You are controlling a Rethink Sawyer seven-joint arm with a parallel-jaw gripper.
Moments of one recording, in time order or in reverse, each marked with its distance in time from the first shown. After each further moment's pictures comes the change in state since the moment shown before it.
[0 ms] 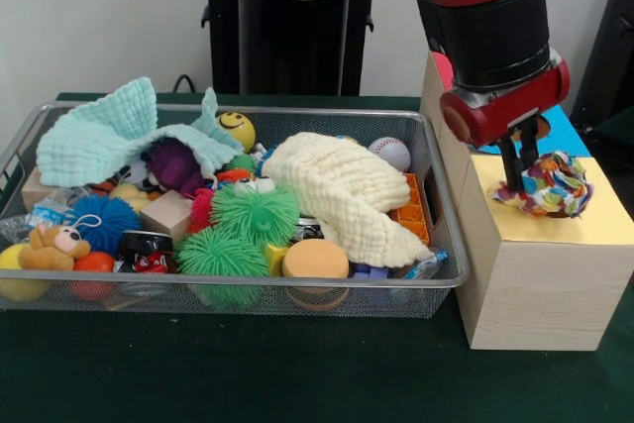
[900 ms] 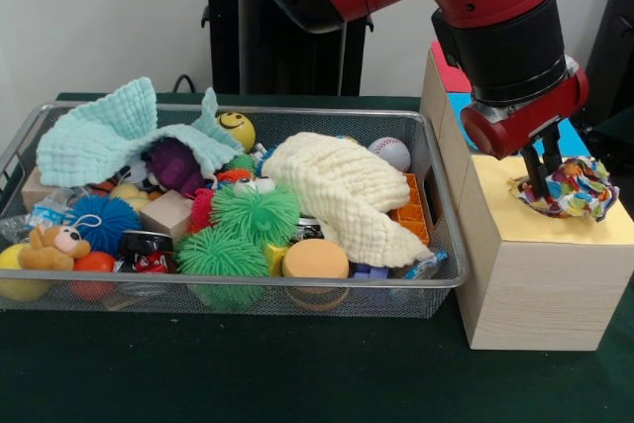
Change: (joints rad) arm -0.033 0.050 0.072 0.005 0.002 -0.002 0.000
